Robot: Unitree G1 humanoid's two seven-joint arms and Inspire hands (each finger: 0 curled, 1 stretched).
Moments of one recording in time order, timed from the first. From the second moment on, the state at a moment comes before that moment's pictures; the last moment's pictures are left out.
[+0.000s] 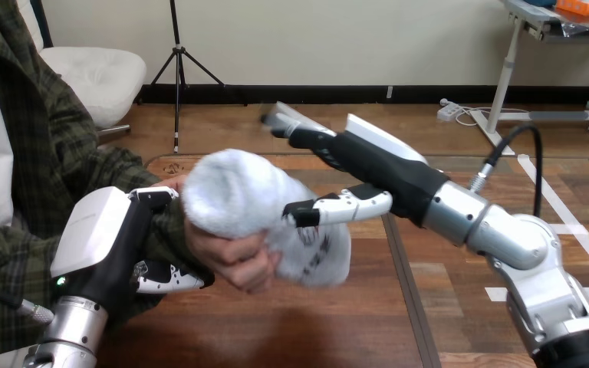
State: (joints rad) left arm 0.04 0.45 -0.06 0.11 0.57 -0.29 0.18; right arm -0.49 -0.34 0.16 0.37 -0.07 -0.38 0.62
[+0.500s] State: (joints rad) left arm 0.04 0.47 -0.06 0.12 0.57 -0.28 0.14; right arm -0.44 -0.37 0.14 0.37 -0.08 -0.38 0.60
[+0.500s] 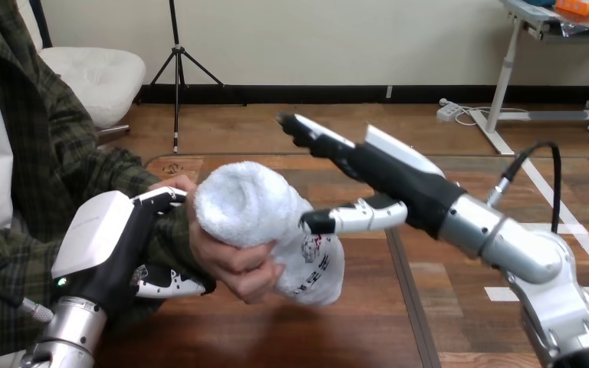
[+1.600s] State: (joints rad) left arm 0.05 0.47 -0.06 0.00 0.66 -0.26 0.13; right arm -0.40 -0.38 0.14 0.48 -0.07 -0.49 0.58
